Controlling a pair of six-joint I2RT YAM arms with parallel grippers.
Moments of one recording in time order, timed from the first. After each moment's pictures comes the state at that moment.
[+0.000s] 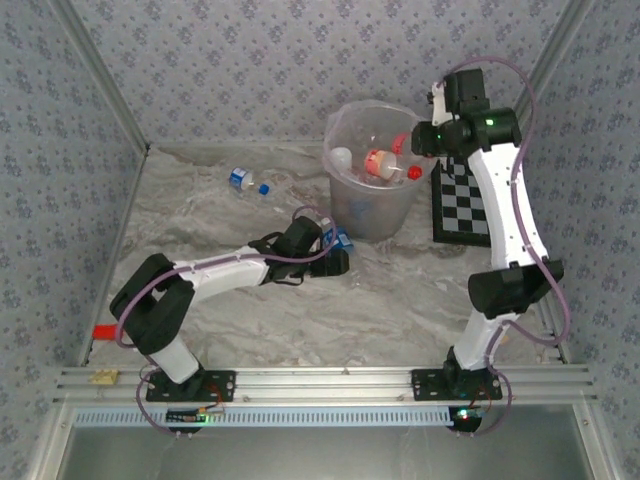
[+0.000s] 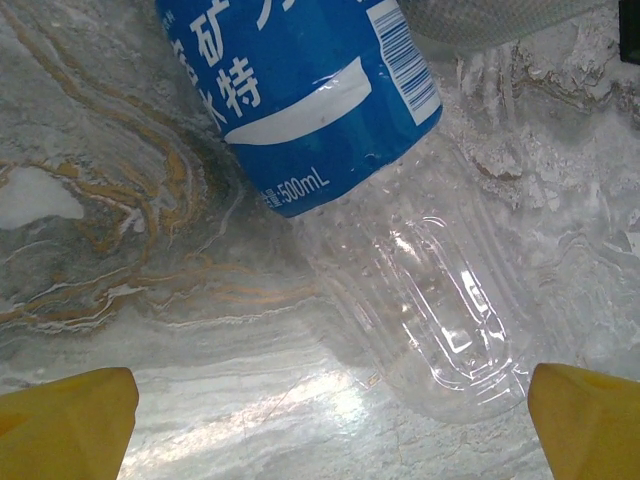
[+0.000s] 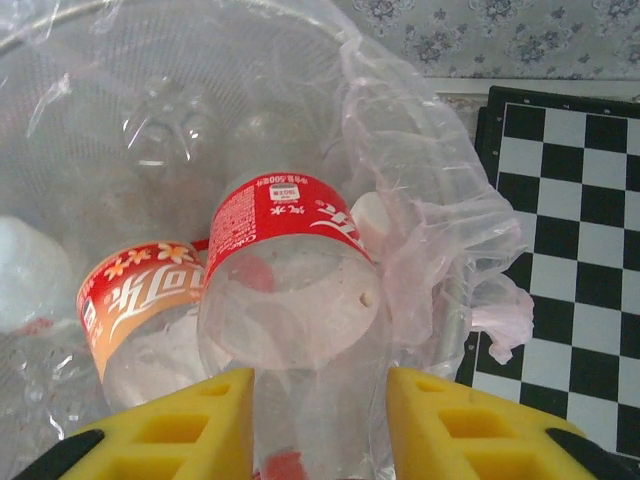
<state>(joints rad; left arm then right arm) -0.83 1.65 0.98 -0.21 0.11 -0.79 0.16 1.77 2.17 -1.23 -0.02 0.10</state>
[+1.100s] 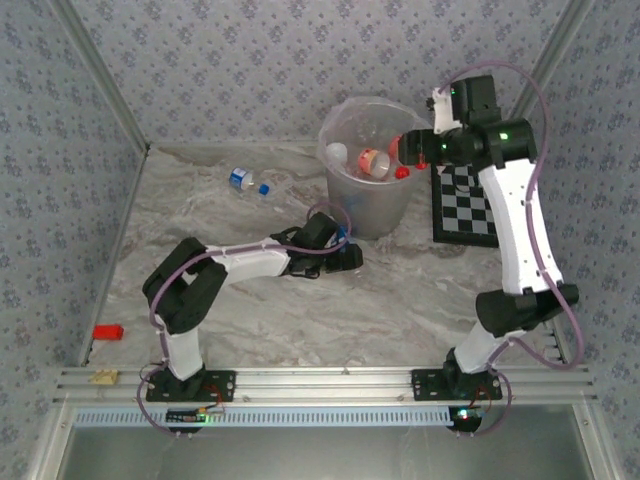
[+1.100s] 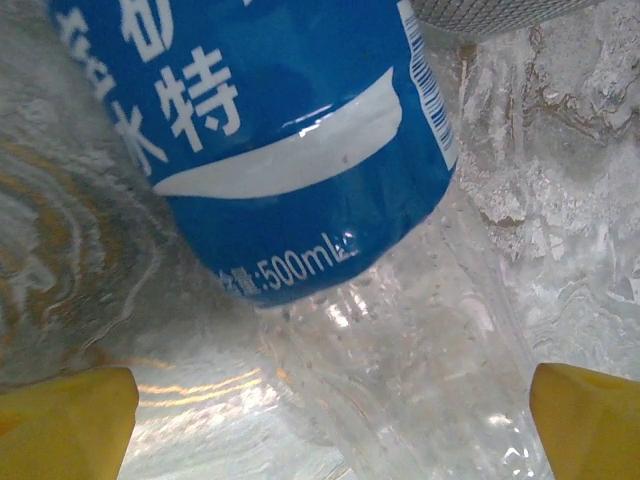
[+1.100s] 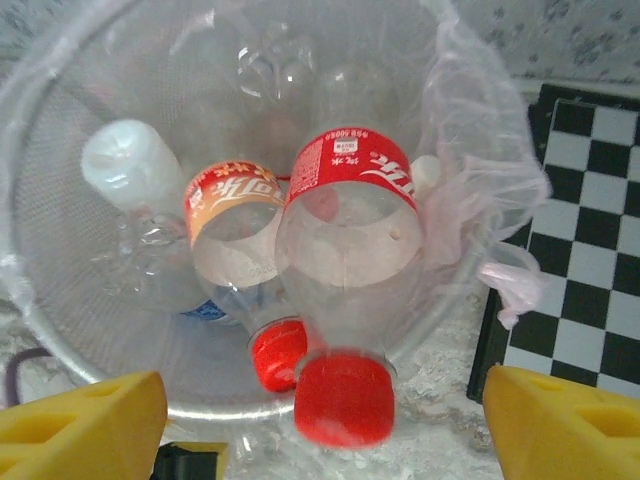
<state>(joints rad) -0.85 1.85 1.12 -0.17 0.14 -0.87 0.20 1.64 2.15 -1.29 -0.09 0.08</state>
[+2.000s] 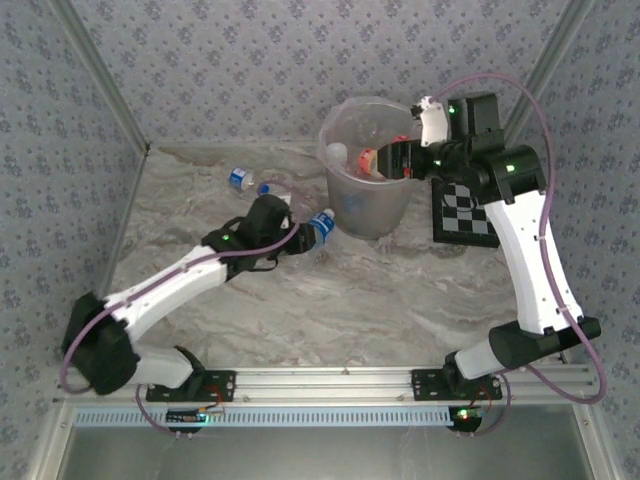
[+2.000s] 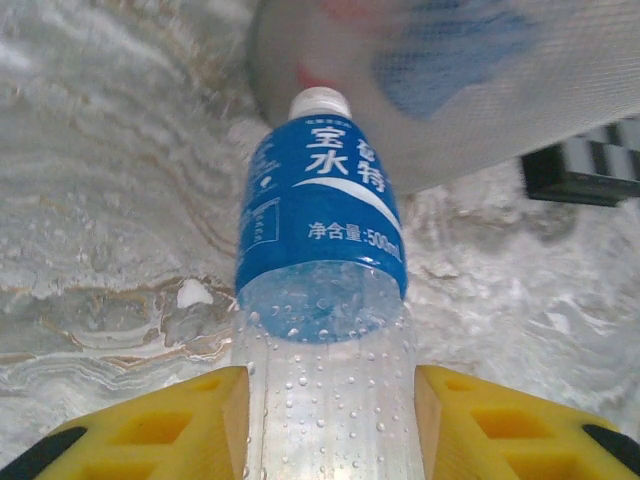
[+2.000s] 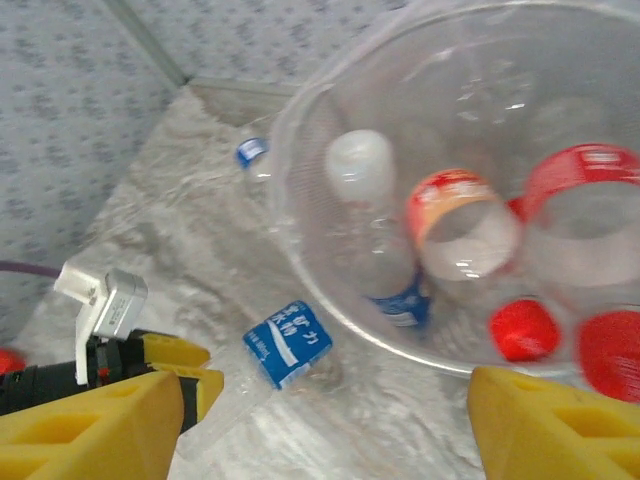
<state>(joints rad) -0.75 1.30 1.02 -0.40 0.00 -0.69 0.32 1.47 1.97 -1.13 -0.33 0.17</state>
